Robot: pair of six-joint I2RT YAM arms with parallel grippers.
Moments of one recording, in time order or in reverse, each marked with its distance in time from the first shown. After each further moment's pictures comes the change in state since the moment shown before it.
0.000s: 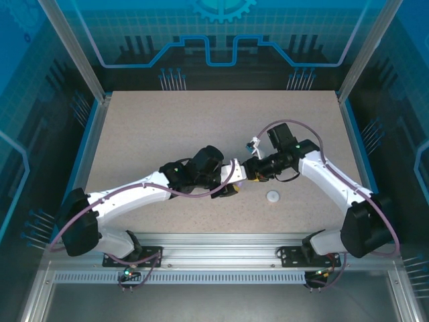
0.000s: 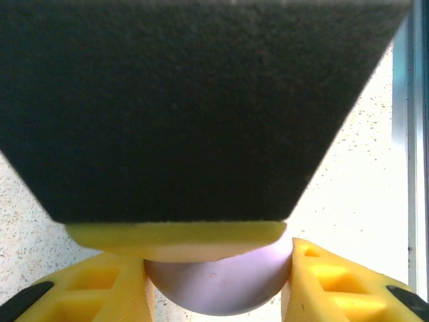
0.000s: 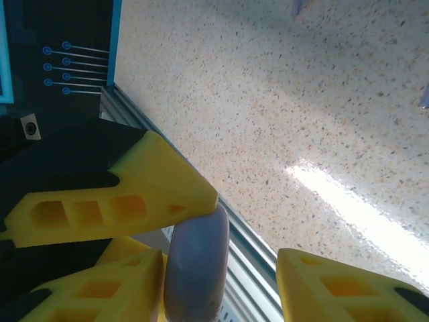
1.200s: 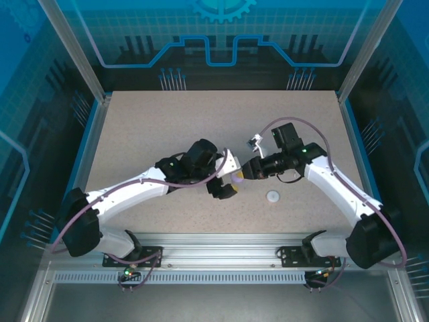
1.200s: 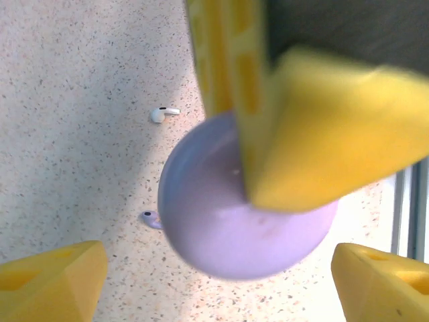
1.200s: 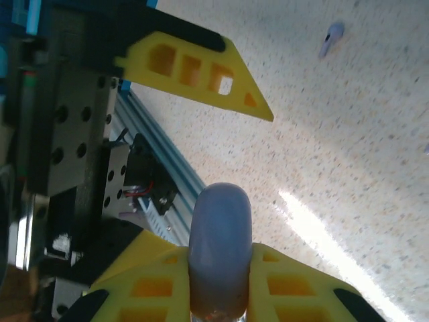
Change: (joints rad) left arm 0.101 -0.003 0.001 -0.008 0.119 -0.118; right arm -0.003 -0.120 -0.026 0.073 0.024 -0.060
